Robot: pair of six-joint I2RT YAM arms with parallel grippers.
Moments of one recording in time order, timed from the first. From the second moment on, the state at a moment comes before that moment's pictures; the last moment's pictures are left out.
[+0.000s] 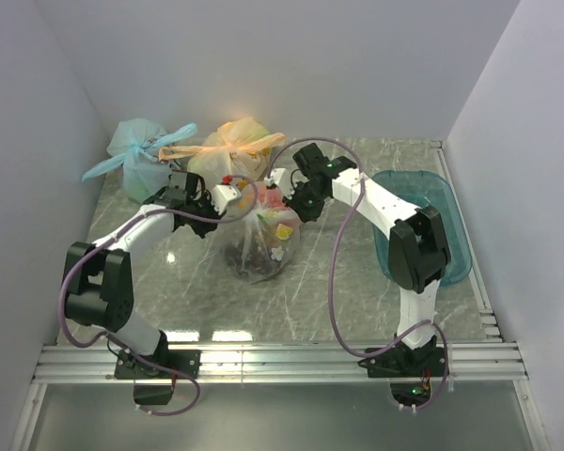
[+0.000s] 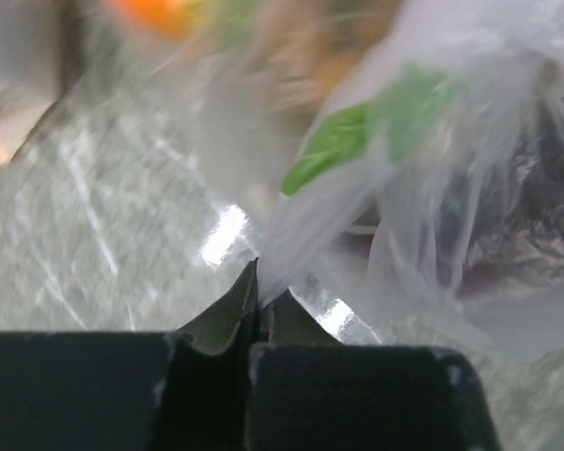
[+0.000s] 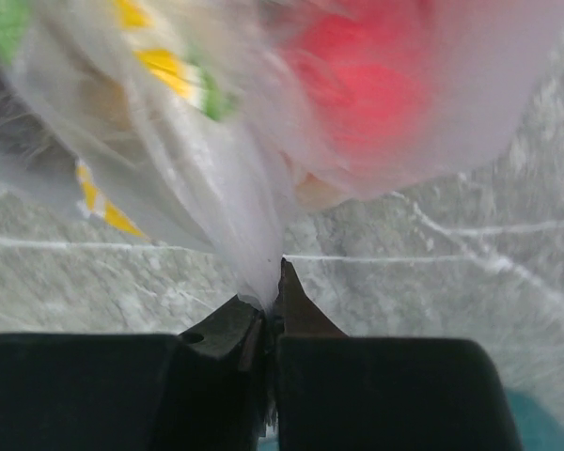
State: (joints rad) left arm -0.23 1.57 1.03 -0.44 0.34 0.70; right arm 0.55 1.95 1.68 -0.91 -0.24 -0.66
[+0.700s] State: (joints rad) left arm -0.02 1.35 0.93 -0.36 0.31 -0.45; right arm 0.37 1.73 1.39 -0.60 -0.41 0.19
